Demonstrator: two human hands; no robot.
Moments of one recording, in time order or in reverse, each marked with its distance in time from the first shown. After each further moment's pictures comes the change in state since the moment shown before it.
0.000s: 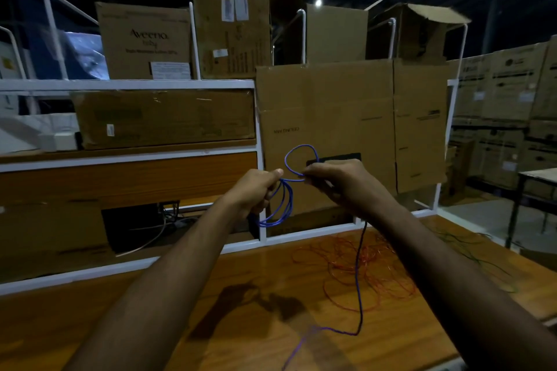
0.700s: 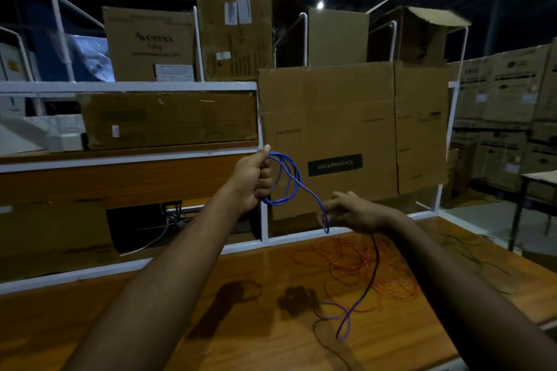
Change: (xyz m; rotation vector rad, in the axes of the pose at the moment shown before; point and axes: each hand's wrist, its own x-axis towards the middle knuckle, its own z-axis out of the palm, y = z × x) left_hand 0.014 0.004 -0.009 -0.610 -0.056 0.080; right_hand -0.030 0.027 0.013 0.119 -0.803 0.532
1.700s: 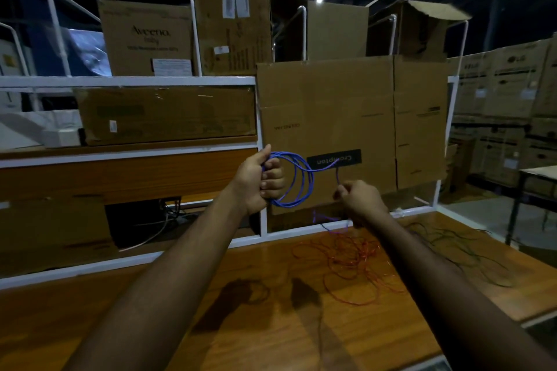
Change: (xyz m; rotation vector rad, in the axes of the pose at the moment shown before) left_hand -0.010 -0.009 0.008 -0.303 -0.208 -0.201; right_hand 0.014 -0.005 0.014 0.328 0.534 0.500
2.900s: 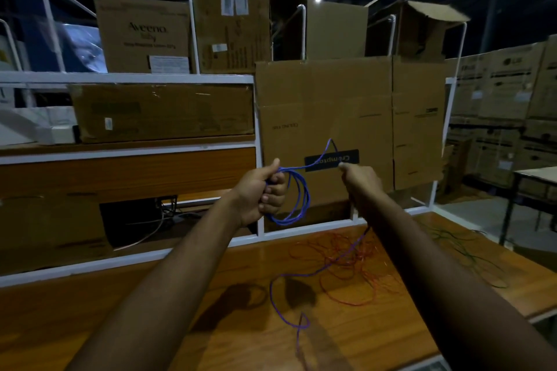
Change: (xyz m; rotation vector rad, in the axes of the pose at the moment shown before) left_hand -0.008 -0.012 -0.004 0.229 -0.048 -0.073; right_hand 0.008 -0.026 -0.018 0.503 0.116 0.241
